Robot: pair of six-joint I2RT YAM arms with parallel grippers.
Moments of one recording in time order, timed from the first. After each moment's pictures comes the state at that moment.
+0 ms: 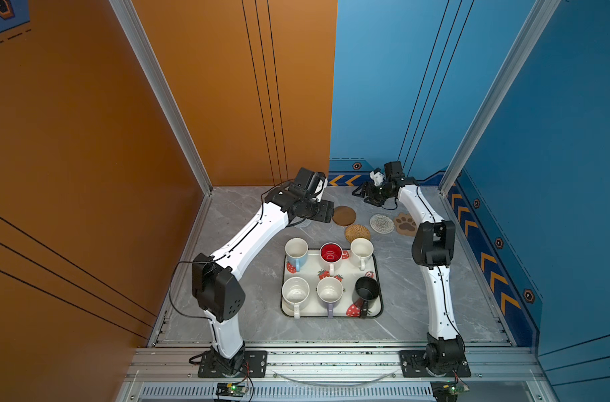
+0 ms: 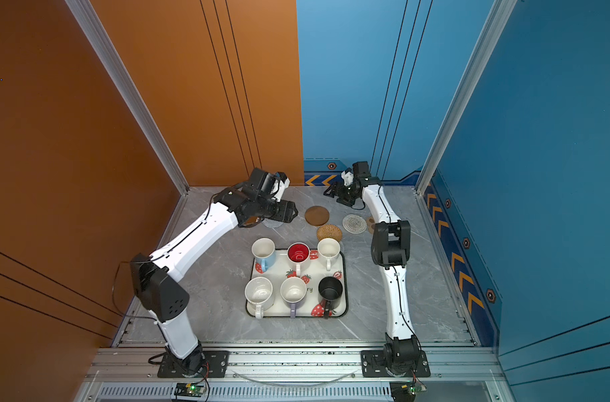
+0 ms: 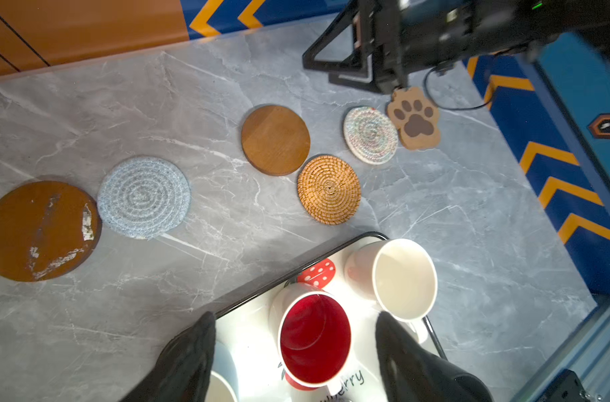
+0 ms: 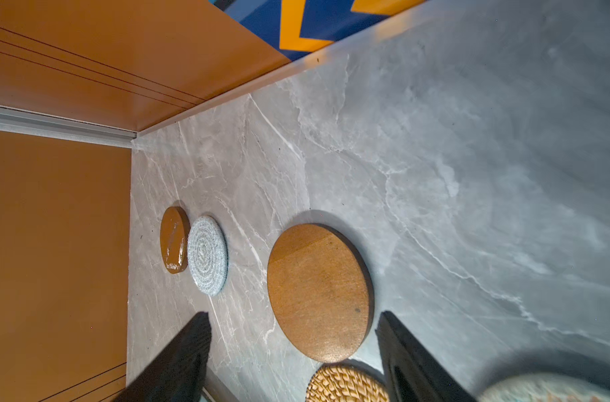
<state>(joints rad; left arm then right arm) -0.56 1.76 1.78 -0.80 0.10 -0.26 0.11 2.55 2.39 -0.79 -0.60 0.42</state>
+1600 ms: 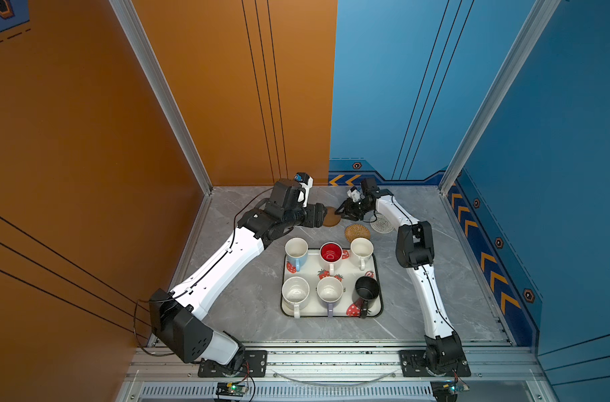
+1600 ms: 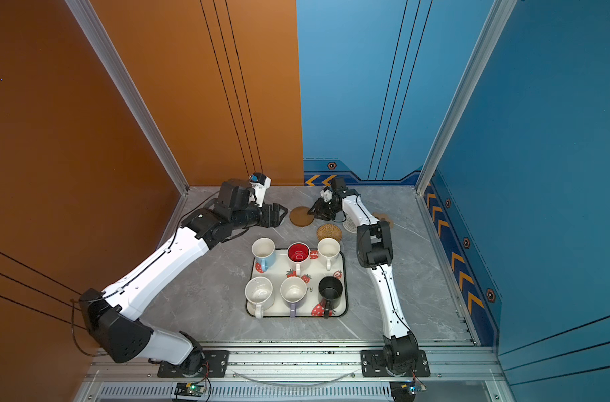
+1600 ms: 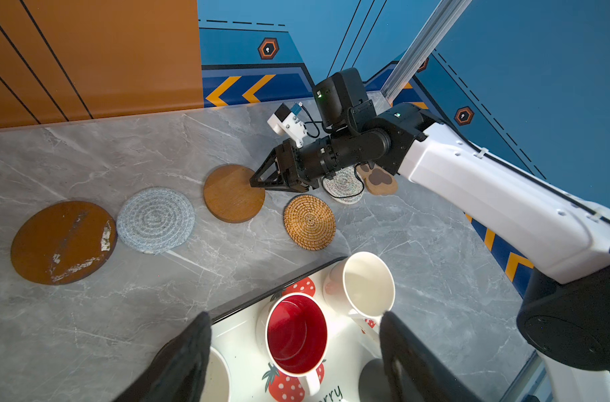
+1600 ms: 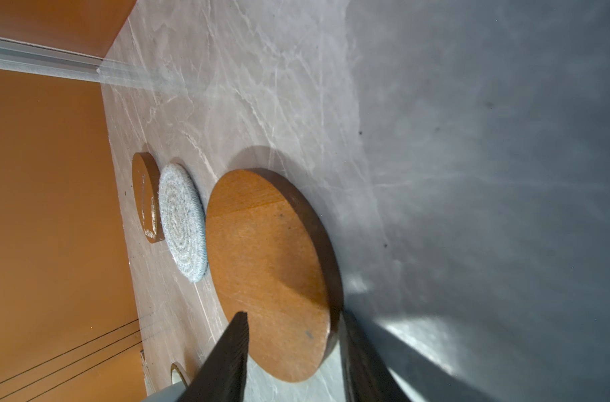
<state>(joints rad) -0.56 1.47 1.48 -0.58 0.07 -0.33 0.24 2.68 2.39 -0.77 -0.66 0.48</state>
